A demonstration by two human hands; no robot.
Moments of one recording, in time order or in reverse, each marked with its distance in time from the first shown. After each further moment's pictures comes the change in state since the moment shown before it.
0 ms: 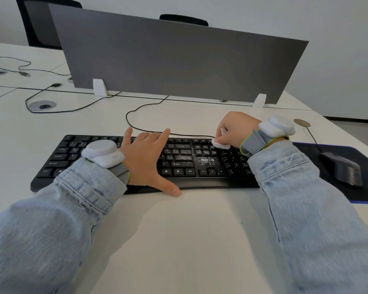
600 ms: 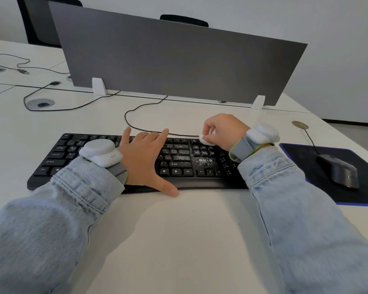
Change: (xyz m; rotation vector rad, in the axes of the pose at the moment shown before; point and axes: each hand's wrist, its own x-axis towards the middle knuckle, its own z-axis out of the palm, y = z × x) left_hand 0.000 0.000 0.000 -0.001 -0.010 0.001; right_hand 0.010 -0.007 0.021 0.082 0.188 -0.137
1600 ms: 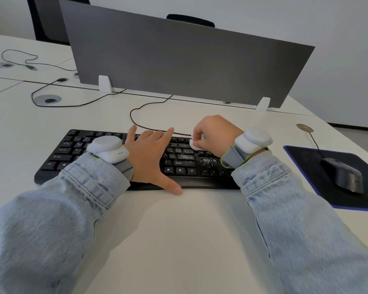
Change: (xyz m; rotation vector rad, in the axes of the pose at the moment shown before) left_hand -0.002 0.004 -0.003 0.006 -0.012 -0.017; right_hand -0.014 -0.049 -0.007 -0.101 -0.042 -0.136
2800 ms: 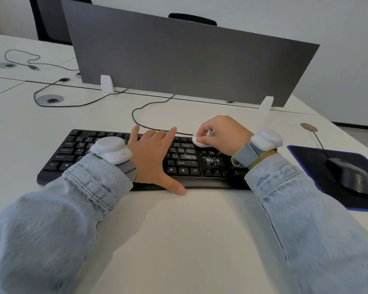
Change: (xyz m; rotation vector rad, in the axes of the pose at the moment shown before) left_hand 0.002 -0.002 0.002 -0.005 0.020 0.009; right_hand 0.005 0.024 0.009 0.205 0.059 -0.005
